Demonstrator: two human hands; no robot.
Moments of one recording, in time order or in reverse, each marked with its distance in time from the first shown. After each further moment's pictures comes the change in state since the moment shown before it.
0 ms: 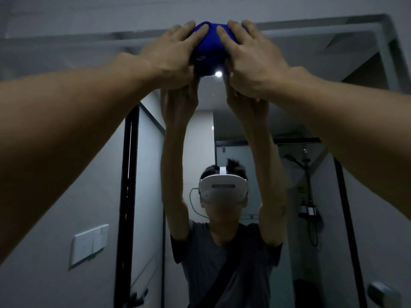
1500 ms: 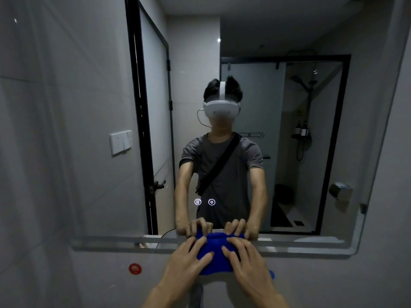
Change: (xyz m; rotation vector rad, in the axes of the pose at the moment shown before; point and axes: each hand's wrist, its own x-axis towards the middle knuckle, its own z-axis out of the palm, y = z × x) left_hand -0.548 0.152 0.089 -0.345 -0.745 0.268; right_hand -0.565 -0.191 0.024 0.411 -0.475 -0.089
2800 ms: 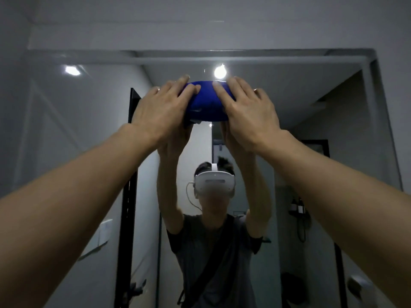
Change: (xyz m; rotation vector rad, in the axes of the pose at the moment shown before) left_hand 0.229 -0.174 -0.427 0.509 0.829 -0.237; right_hand 0.422 0.120 -0.322 -0.477 0.406 0.088
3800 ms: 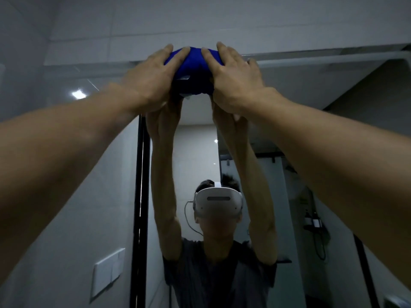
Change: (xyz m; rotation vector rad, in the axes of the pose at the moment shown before) left_hand 0.048 -0.120 0.011 -0.101 -0.026 -0.058; right_hand 0.111 -0.069 -0.003 0.100 0.034 0.131
